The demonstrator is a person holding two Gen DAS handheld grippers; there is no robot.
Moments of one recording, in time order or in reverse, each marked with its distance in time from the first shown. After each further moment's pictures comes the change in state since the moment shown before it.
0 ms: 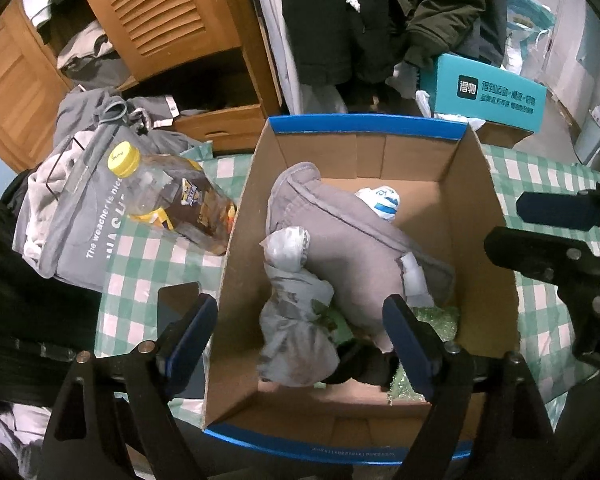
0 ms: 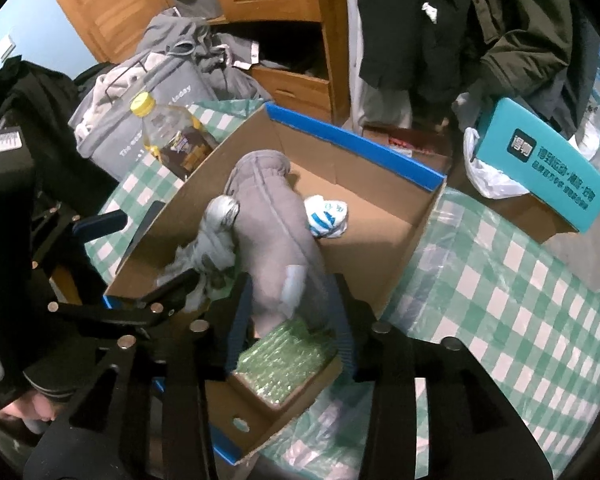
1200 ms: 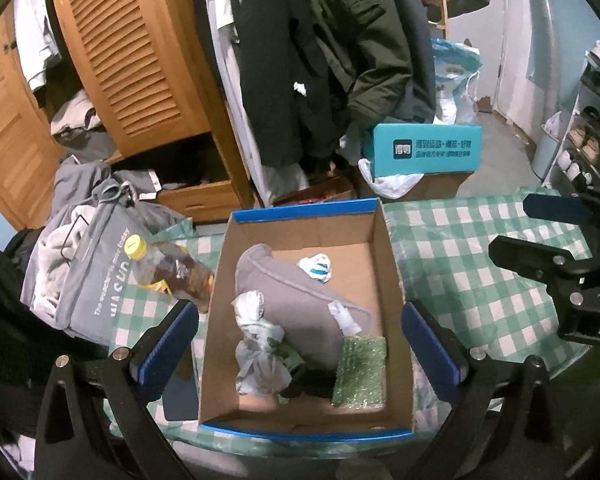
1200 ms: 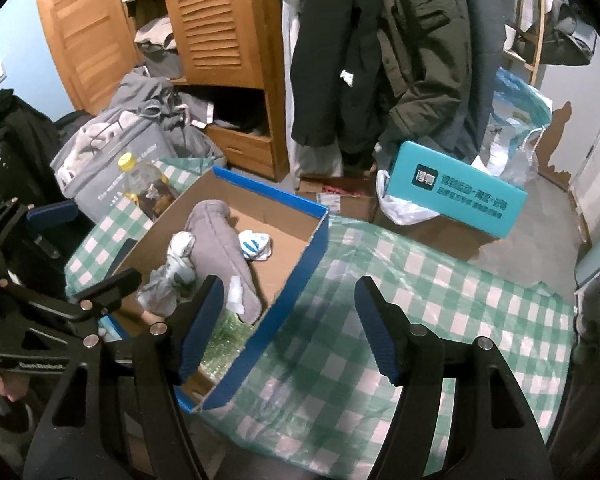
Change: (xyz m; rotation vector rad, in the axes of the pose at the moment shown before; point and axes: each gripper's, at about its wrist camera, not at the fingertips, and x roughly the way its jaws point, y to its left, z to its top) left arm -0.106 -0.035 0.005 0.080 -0.227 -0.078; right arm -0.114 -0.027 -0.042 0.035 -0.209 -0.175
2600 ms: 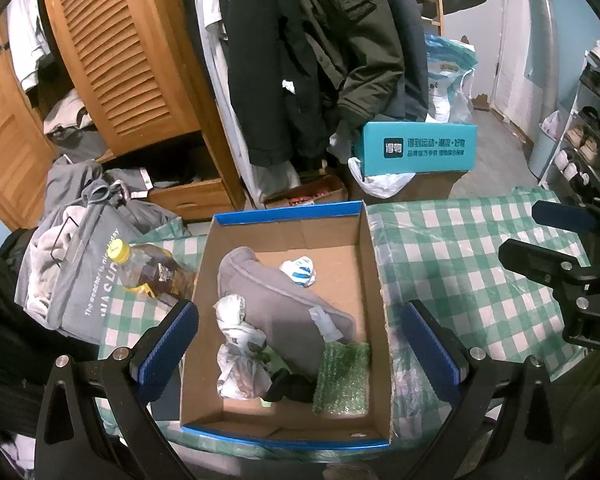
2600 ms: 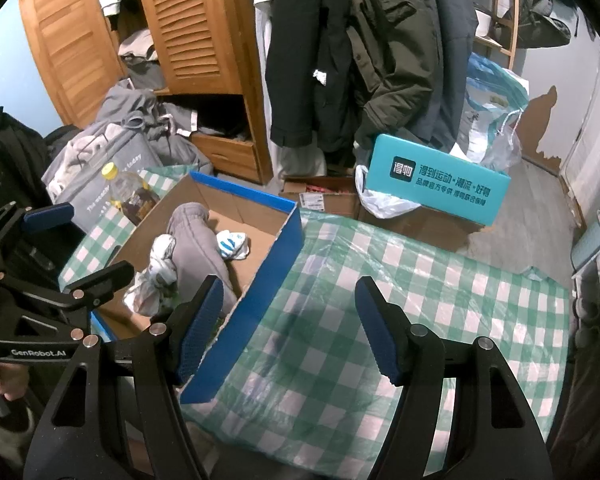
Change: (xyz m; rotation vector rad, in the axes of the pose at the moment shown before) left arm 0.007 -0.022 0.005 0.000 0.013 -0.011; right arm -0.010 -0.033 -0.012 0.061 -0.018 -0.015
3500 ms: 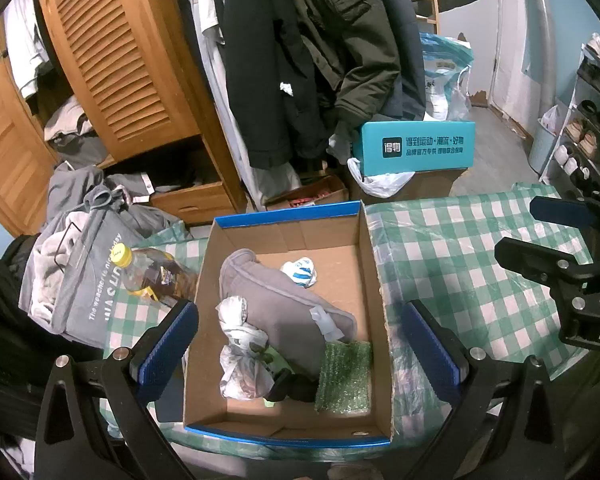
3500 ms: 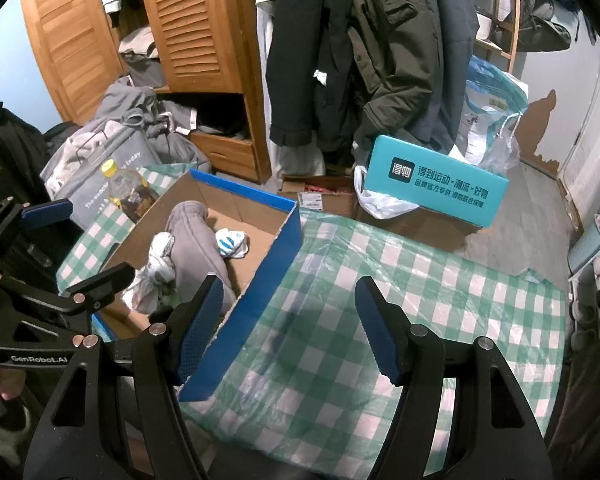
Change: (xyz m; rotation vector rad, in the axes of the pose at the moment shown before) left arm -0.006 -0.004 0.001 0.010 -0.004 0.007; right arm 0.000 0.002 0.000 -0.004 0.000 -0.005
